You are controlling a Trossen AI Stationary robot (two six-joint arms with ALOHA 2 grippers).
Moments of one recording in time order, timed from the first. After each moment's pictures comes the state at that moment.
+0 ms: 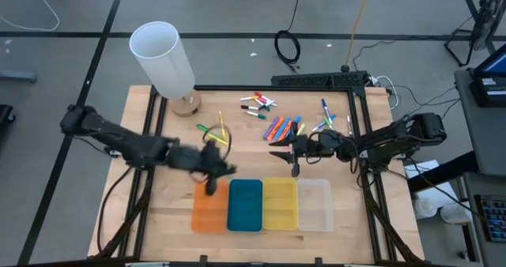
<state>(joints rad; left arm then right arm) -0.34 1.21 0.87 -0.14 -0.24 -0.45 0.01 1.40 0.47 0.96 0.01 -0.02</state>
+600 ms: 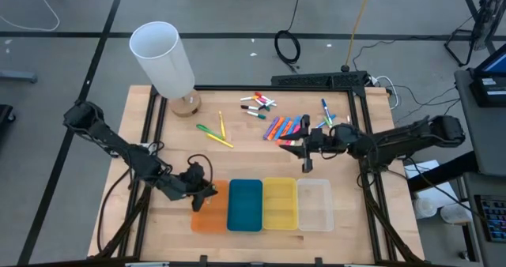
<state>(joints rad) -0.61 1.20 0.47 0.10 -0.44 -0.97 0.02 1.14 0.47 0.80 0.00 -0.01</state>
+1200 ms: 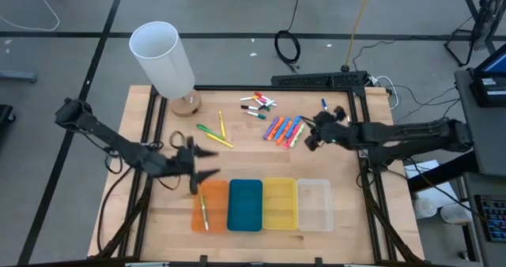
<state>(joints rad) -0.49 0.96 0.48 0.41 -0.66 -0.13 -0.07 1.00 0.68 -0.51 0.65 0.42</state>
